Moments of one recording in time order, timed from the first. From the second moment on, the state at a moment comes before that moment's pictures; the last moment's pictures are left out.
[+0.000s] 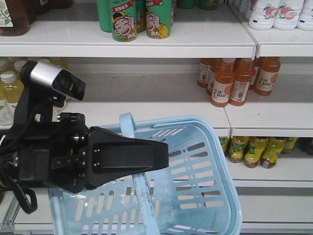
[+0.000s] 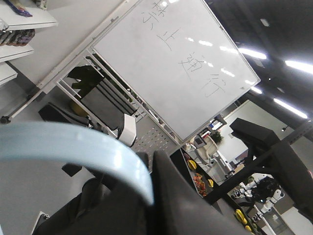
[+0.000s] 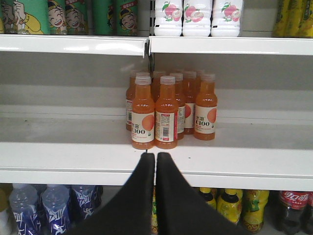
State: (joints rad) left arm -0.44 1.23 -0.80 1.30 -1.19 -2.08; right arm 0.00 -0.01 0.03 -0.11 0.04 0.09
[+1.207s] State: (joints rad) left arm -0.45 1.23 -0.80 1.32 -1.19 -2.08; right arm 0.00 -0.01 0.03 -0.11 0.04 0.09
